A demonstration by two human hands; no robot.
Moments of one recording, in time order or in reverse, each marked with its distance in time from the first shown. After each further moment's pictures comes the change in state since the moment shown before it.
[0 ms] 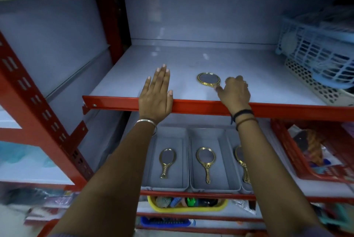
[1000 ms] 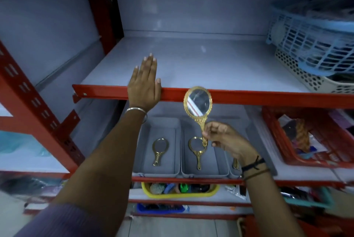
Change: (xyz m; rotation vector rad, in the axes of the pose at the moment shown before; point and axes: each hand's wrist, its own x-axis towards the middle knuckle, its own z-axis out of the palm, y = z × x) left_hand -0.004 0.003 -0.001 0.002 0.012 -0.016; right_hand -0.111 0.090 0.015 1.015 -0.842 0.075
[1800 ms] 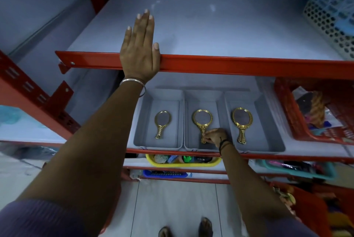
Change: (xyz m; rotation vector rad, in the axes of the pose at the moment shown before) left_hand 0.000 -0.001 0.013 0.014 0.111 0.002; right_hand 0.098 0.187 -0.011 0.053 0.435 0.560
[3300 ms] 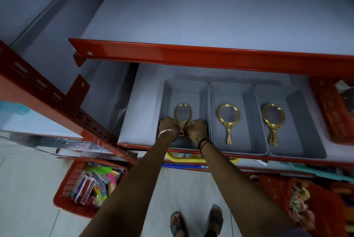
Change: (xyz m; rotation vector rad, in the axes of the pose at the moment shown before) left_hand -0.201 -0.017 0.108 -0.437 -1.076 -0.972; right_hand 0.004 -0.009 0.168 -0.389 0.057 -0.223
